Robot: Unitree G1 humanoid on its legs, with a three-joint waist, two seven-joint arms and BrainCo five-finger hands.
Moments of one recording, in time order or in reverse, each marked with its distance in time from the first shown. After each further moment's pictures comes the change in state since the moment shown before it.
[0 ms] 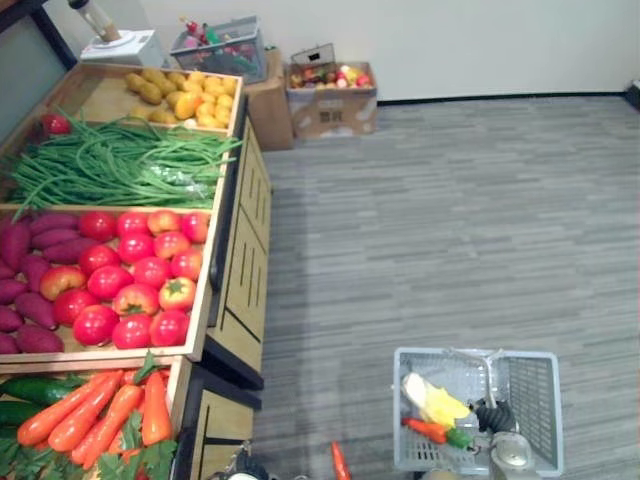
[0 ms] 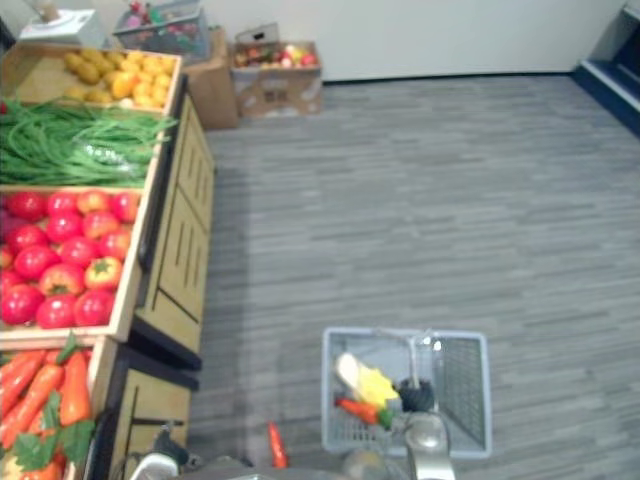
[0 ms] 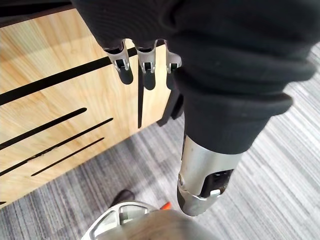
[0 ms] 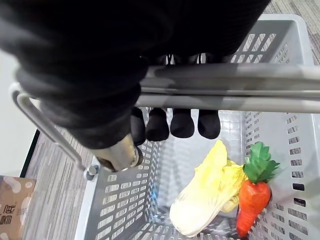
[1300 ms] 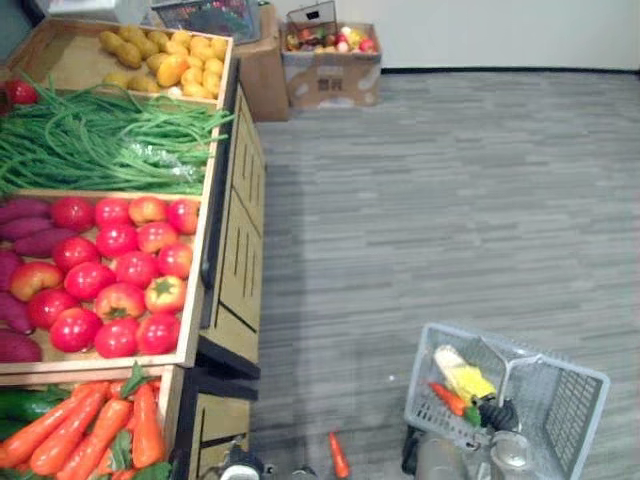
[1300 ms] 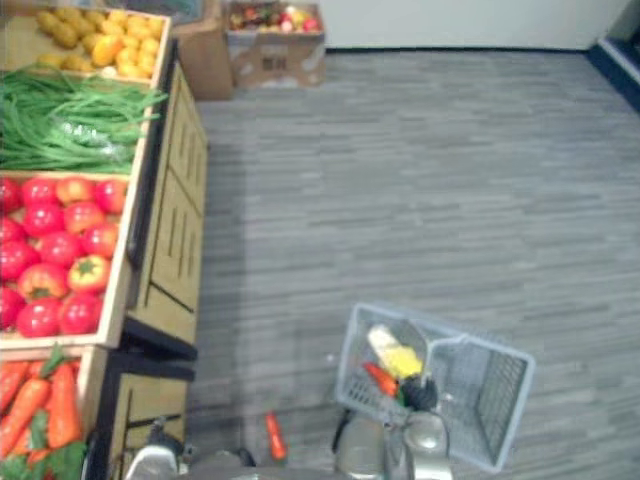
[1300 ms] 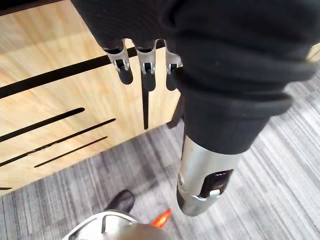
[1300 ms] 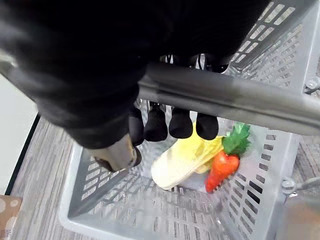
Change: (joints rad) left arm -0.040 -0.035 0.052 -0.015 -0.072 0.055 0.002; right arm -0.009 0.016 -0.053 -0.014 0.004 -0.041 -0.050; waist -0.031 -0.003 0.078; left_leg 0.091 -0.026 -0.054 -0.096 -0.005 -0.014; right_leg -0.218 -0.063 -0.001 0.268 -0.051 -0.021
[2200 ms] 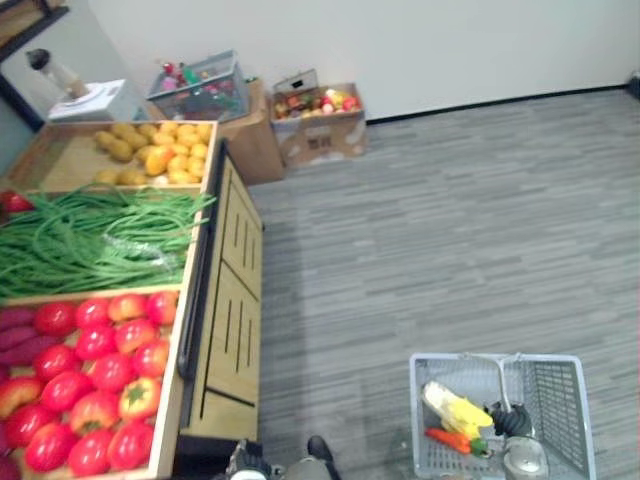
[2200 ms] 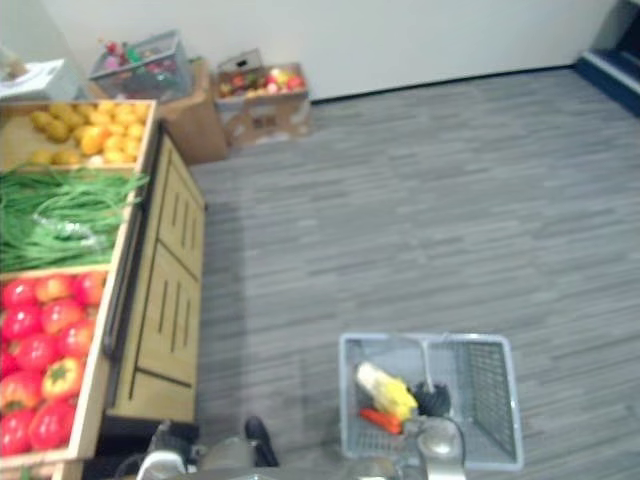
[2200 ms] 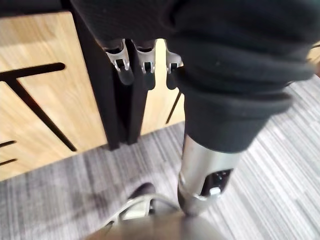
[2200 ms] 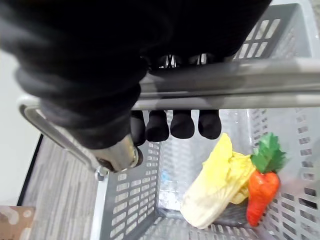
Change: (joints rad) left arm 0.030 0.011 0.035 -0.001 -0.034 -0.021 0.039; right arm 0.045 -0.019 0.048 0.032 -0.005 0.014 0.019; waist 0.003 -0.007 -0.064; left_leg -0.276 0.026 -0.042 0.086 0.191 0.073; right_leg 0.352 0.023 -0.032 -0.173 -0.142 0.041
